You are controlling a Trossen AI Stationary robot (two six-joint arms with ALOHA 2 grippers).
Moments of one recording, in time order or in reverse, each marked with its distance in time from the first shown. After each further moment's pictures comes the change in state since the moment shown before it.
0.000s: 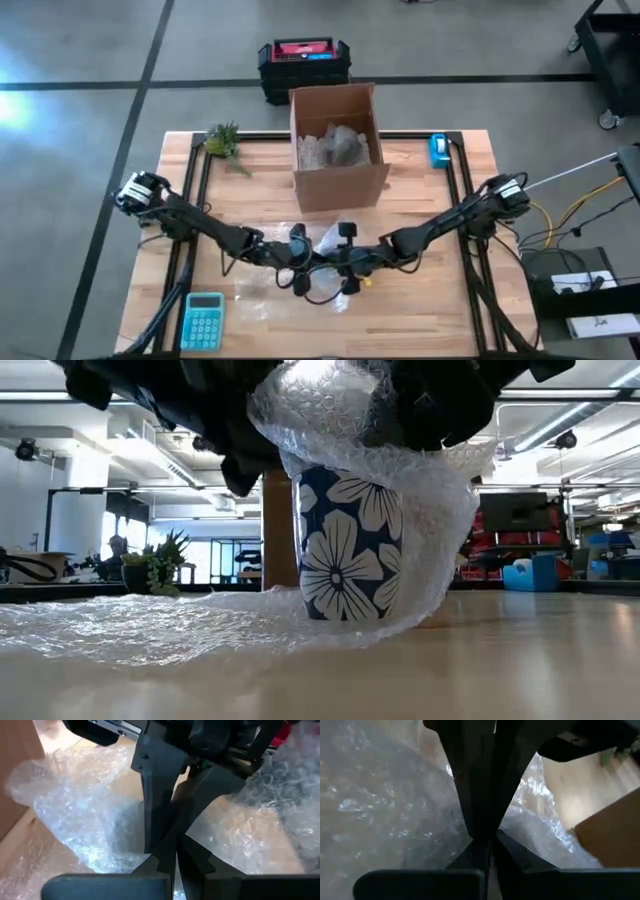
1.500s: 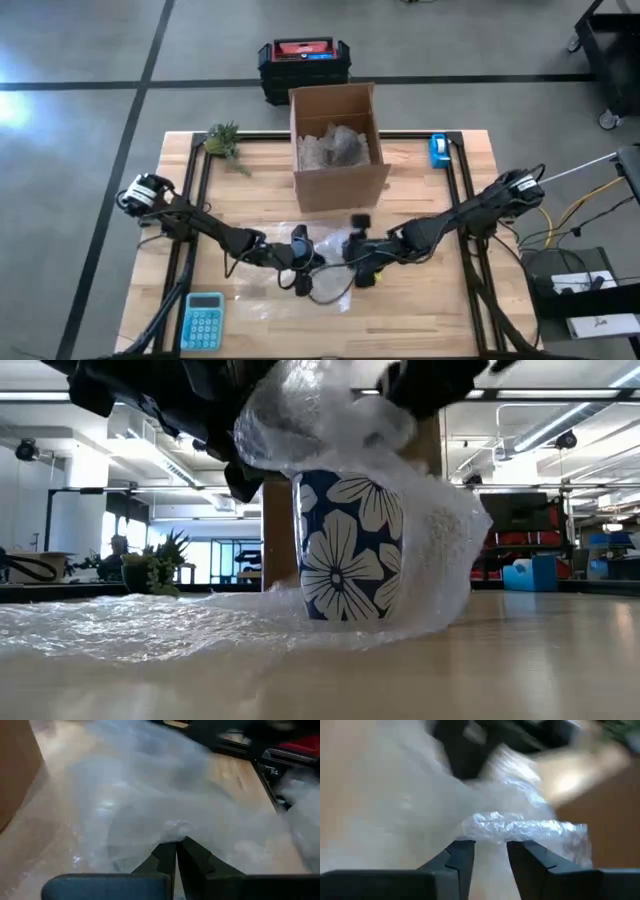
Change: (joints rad) left arm 0.003 0.008 -0.002 0.030 0.003 0.003; right arm 0.013 -0.111 0.113 -0.341 -0.080 -0.003
